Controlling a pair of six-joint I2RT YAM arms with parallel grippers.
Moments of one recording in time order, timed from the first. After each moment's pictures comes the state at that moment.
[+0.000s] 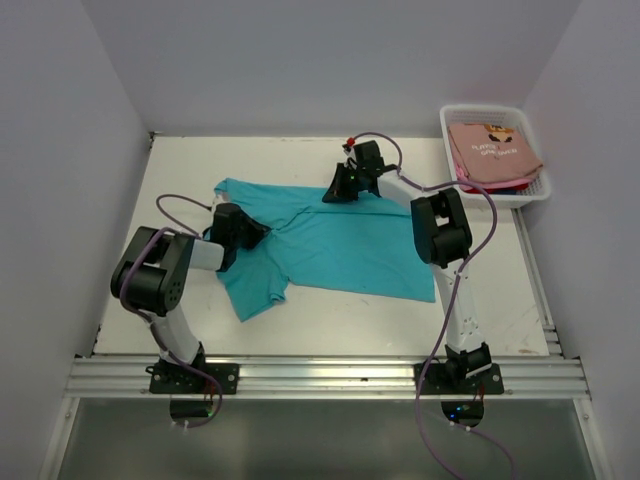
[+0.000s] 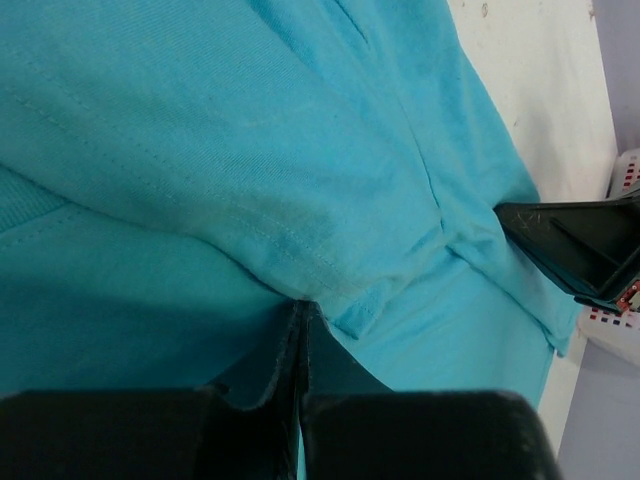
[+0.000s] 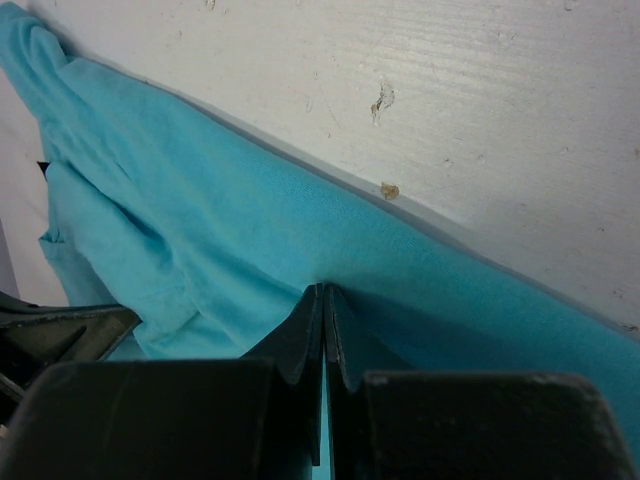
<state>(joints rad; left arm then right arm) -0.22 1.79 0.67 0.51 0.07 -1.01 0.37 2.43 1.88 -0.27 -0.46 0.55</state>
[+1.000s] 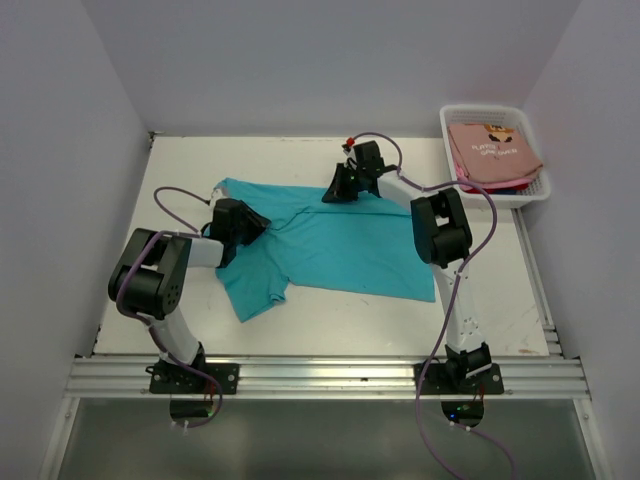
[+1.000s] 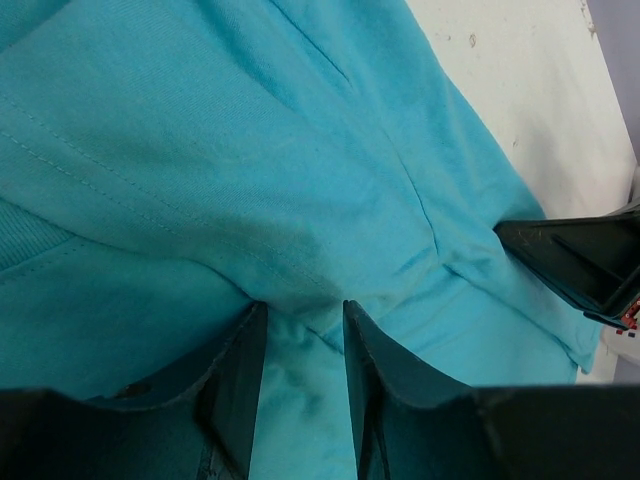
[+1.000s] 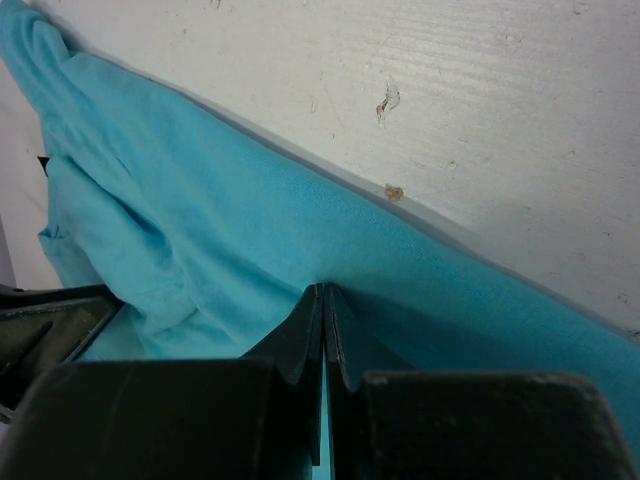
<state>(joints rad) -0.22 1.76 0.70 0.45 0.01 -0.94 0.37 2.43 1.87 -0.25 -0.46 0.54</state>
